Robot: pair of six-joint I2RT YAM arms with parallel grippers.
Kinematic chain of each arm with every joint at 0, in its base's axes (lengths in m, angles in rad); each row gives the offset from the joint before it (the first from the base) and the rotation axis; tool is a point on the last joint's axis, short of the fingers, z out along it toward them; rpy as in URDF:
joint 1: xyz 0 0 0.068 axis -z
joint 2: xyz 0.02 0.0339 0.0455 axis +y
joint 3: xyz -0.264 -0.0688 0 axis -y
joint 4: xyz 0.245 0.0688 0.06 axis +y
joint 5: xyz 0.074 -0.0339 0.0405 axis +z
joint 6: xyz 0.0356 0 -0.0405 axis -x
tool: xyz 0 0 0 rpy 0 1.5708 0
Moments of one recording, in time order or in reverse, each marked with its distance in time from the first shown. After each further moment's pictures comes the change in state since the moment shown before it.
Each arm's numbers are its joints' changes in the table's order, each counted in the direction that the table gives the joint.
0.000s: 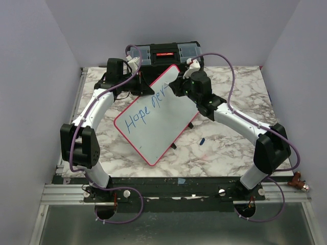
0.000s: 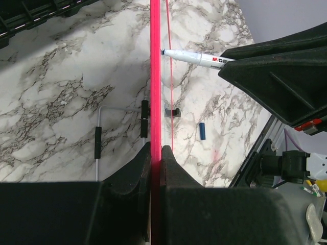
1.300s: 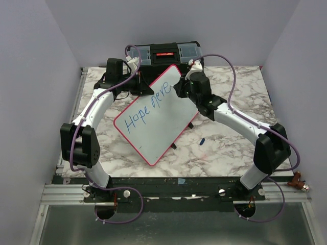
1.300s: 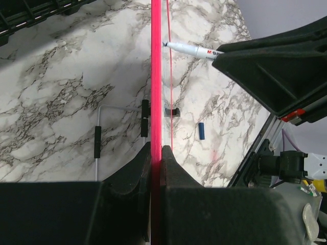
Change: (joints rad) left arm -0.009 0.008 0.000 0.002 -0.008 0.007; right arm 0.003 -0.004 -0.015 0.084 -0.110 -0.023
